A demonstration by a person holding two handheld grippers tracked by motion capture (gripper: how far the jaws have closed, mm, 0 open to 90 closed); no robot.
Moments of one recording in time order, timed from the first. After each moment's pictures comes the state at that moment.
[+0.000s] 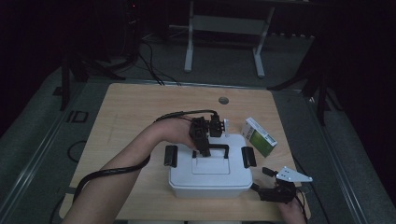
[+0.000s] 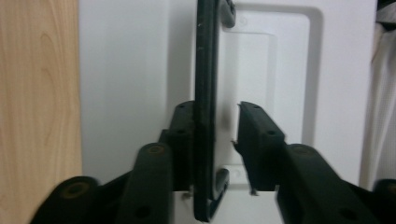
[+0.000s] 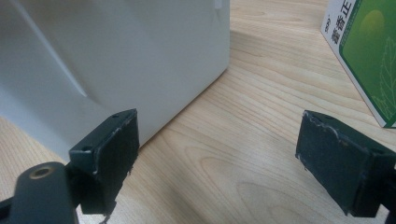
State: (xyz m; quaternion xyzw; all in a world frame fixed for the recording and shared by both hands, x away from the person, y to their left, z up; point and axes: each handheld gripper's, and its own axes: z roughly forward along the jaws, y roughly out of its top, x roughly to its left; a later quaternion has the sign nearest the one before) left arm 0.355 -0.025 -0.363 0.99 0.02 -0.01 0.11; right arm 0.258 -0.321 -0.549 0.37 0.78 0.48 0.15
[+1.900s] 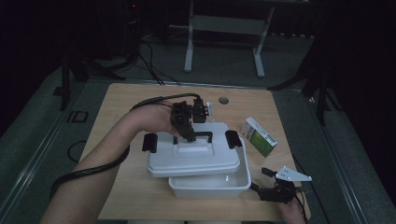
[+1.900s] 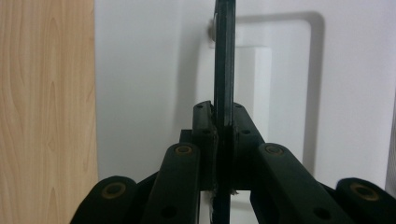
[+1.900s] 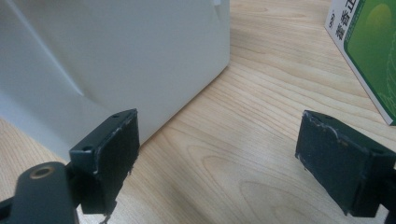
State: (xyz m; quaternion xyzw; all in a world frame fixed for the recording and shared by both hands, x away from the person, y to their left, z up) left arm 0.350 0.029 -0.307 0.99 0.06 0.02 0.11; right arm 0.259 -0.321 -0.550 0.37 0.78 0.48 0.14
